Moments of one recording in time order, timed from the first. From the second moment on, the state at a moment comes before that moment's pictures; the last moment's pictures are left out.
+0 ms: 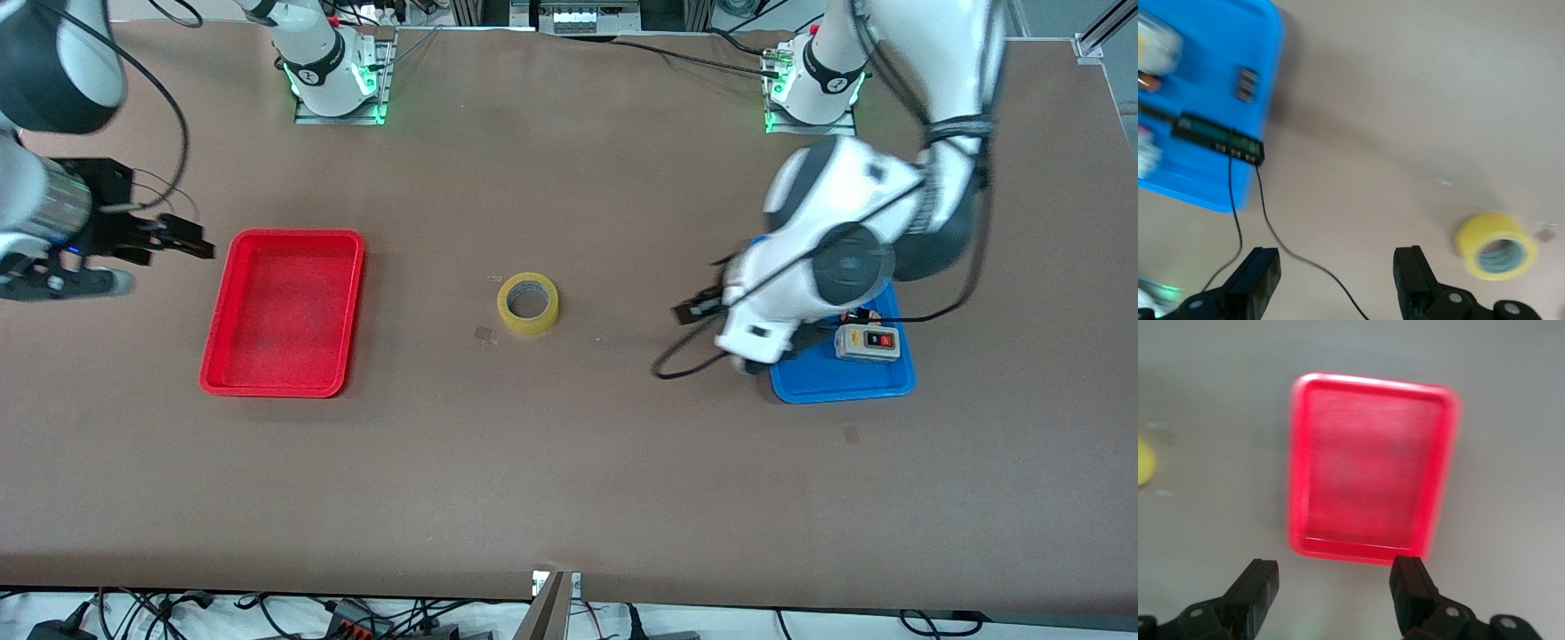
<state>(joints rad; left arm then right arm) -0.30 0.47 -0.04 -1.36 -0.17 1.57 -0.75 0.01 0.16 0.04 -1.70 0.05 1.66 -0.08</state>
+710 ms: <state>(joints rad) 0.03 -0.01 -0.04 -1.71 0.01 1.55 0.03 0.52 0.50 0.05 -1.70 0.10 2.05 0.32</state>
